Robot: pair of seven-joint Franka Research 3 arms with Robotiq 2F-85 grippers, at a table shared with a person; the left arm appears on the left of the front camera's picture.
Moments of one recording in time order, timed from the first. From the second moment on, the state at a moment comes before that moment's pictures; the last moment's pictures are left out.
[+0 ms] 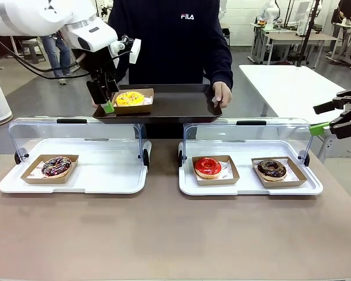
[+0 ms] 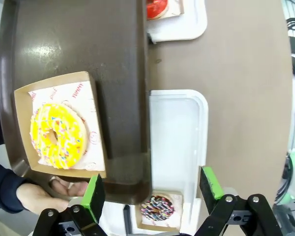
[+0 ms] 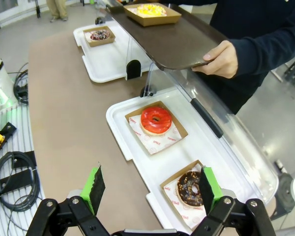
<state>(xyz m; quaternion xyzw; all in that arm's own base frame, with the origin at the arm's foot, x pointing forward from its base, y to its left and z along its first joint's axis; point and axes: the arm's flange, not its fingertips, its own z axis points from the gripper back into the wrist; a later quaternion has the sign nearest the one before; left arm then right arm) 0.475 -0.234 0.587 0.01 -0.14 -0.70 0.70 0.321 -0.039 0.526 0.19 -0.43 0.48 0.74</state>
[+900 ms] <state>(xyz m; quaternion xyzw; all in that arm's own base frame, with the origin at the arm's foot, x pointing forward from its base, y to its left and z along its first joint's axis) 0.333 -0.016 0.526 -0.16 -0.39 -0.60 0.68 0.321 -0.040 0.526 0.19 -0.43 0.48 0.74</state>
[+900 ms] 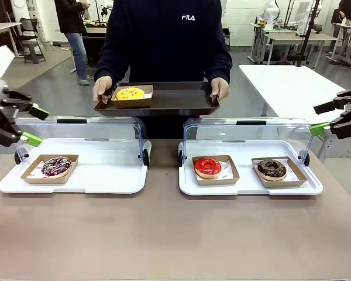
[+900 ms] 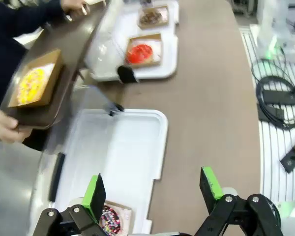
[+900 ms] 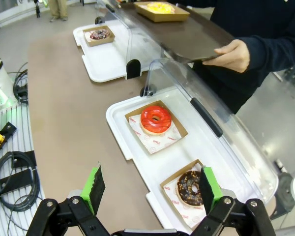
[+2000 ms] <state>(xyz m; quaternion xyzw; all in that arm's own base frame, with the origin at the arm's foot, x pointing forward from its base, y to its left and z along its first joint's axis) 0.343 0.040 0.483 -0.26 -0.40 -0.52 0.71 0.321 -0.040 0.526 0.19 -0.43 0.48 0.74</state>
